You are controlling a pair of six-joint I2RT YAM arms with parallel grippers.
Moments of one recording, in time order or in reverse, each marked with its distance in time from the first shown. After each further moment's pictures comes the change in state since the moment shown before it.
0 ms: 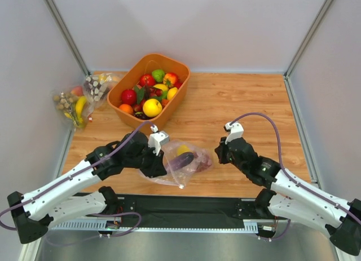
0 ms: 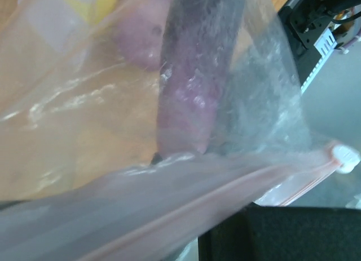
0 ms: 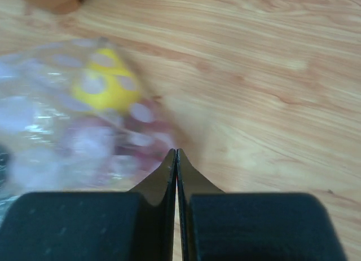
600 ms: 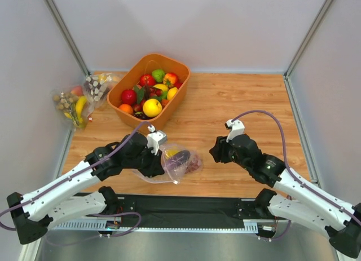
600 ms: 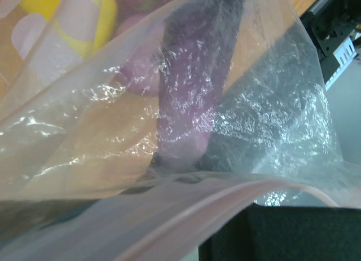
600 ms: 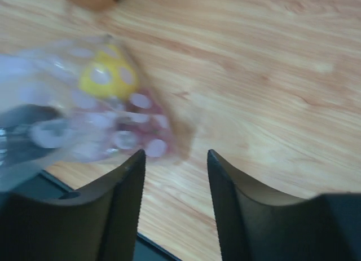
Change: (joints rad) left arm 0.000 -0.026 -0.003 -0.050 -0.070 -0.027; right arm -0.050 -0.003 0.065 -0.107 -0.085 0.018
